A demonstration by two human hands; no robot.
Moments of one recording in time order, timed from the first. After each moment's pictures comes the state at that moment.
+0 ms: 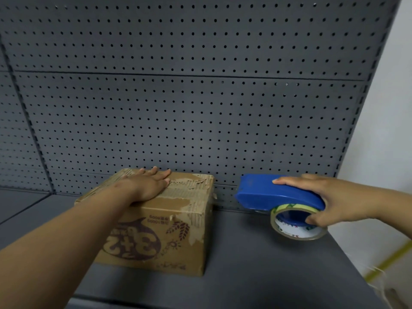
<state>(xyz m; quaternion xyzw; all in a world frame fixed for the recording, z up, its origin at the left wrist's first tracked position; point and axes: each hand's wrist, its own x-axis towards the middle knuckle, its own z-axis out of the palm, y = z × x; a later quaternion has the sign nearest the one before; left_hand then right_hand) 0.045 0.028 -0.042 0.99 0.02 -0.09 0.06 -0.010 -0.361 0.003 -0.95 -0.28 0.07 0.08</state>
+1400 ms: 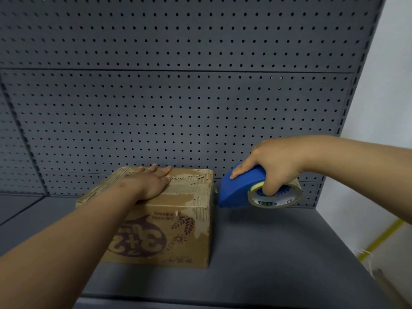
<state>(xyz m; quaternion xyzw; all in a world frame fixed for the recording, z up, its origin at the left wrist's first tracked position) 0.041 0.025 -0.041 0.99 0.02 -0.08 0.06 -0.025 -0.243 0.066 -0.95 -0.27 0.09 -0.11</state>
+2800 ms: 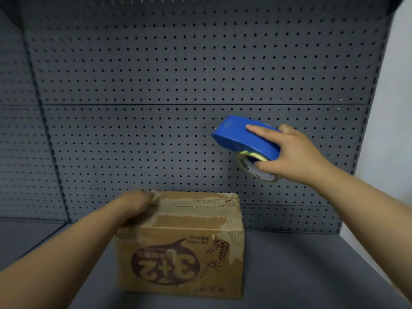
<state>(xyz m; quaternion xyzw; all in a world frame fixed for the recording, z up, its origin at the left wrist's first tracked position) 0.014 0.100 -0.019 0.95 0.13 0.02 0.28 -0.007 -0.217 0.068 -0.91 -0.20 -0.32 0.16</state>
